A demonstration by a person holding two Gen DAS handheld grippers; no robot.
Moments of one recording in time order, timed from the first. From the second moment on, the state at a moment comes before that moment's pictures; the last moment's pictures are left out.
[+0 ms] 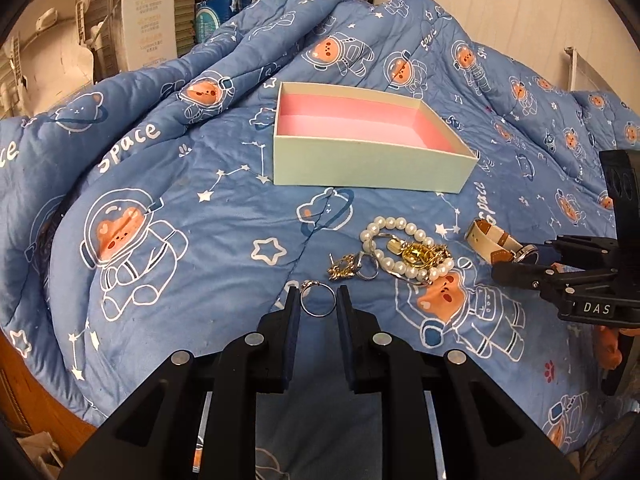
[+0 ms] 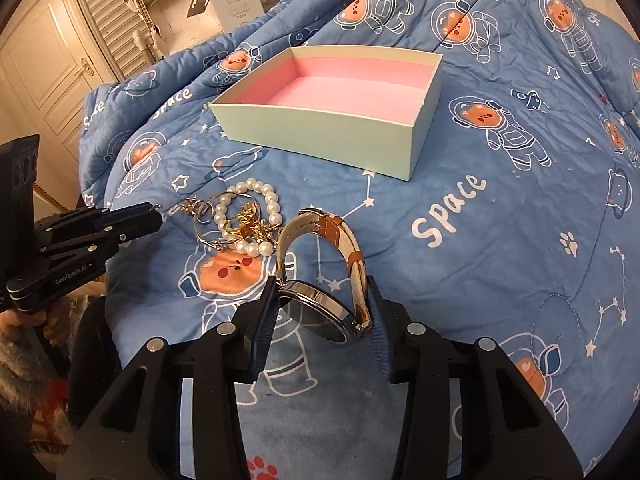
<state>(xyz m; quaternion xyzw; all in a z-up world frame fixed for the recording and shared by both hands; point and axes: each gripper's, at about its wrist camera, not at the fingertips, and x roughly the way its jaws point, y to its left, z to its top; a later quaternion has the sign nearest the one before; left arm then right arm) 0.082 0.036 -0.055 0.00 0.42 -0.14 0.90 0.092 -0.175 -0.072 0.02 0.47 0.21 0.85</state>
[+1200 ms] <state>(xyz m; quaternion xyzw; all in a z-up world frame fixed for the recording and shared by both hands) 0.266 -0.027 -0.046 0.09 0.49 -0.20 0.85 0.289 -0.133 -0.055 -0.12 0.50 0.22 0.83</state>
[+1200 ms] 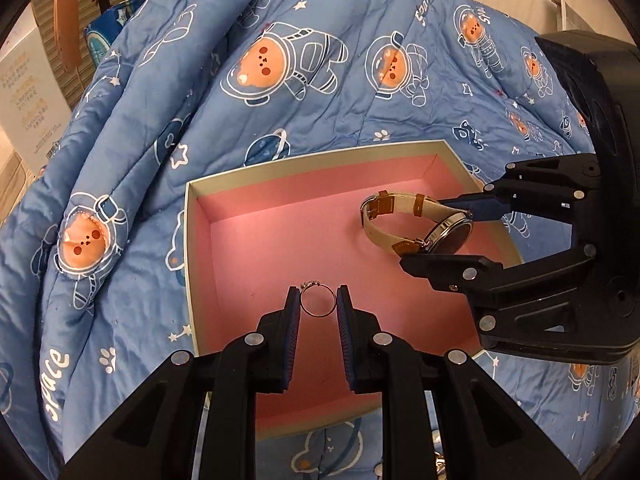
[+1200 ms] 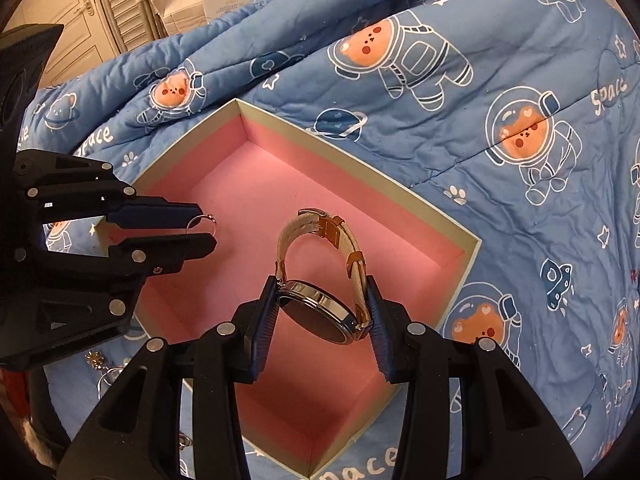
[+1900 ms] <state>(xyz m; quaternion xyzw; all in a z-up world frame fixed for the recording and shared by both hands) 0.227 -0.007 0.008 0.09 0.40 -0.18 0.89 0.269 -0.138 -0.022 -0.17 0.41 0.22 0.87</state>
